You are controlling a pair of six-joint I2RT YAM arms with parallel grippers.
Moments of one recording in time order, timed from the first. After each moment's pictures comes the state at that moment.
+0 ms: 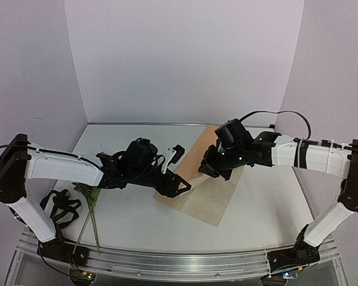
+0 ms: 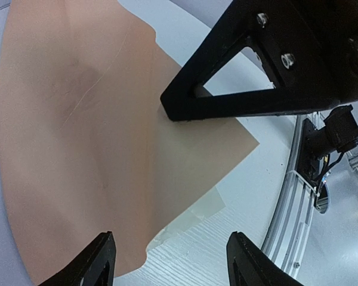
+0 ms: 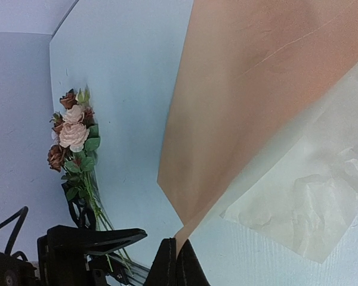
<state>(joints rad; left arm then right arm) -1.01 1.62 0.99 0.07 0.23 -0.33 0.85 1.57 1.21 -0.47 -0.07 1.19</state>
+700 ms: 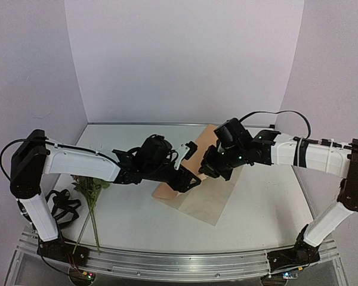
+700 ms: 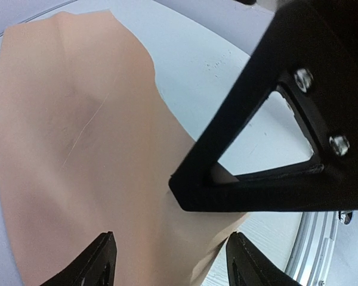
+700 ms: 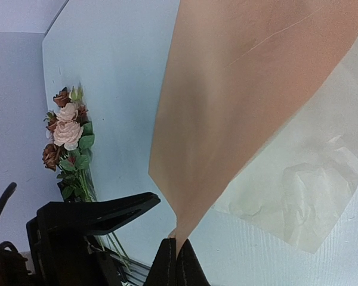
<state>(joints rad) -1.02 1.77 1.15 0.07 0.18 -0.23 0.85 1.58 1.23 -0.51 -0.08 1.20</state>
